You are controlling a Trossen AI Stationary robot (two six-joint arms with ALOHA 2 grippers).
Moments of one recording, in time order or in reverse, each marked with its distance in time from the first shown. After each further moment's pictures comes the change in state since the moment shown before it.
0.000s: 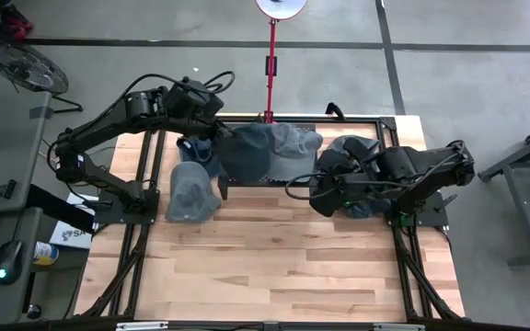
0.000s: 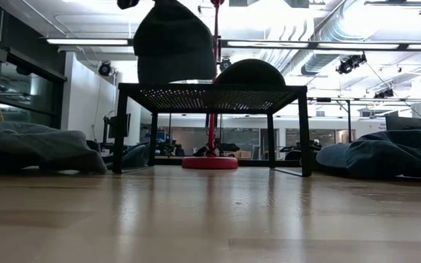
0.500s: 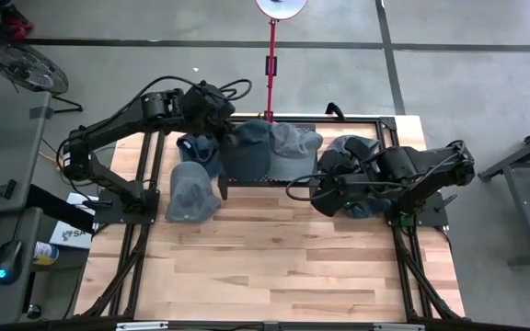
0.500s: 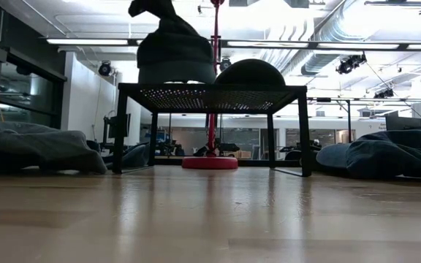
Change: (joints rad) left arm 0.000 0.068 0.000 -0.006 -0.132 0.290; right arm 0.000 0.000 0.000 -0.031 0.003 -0.001
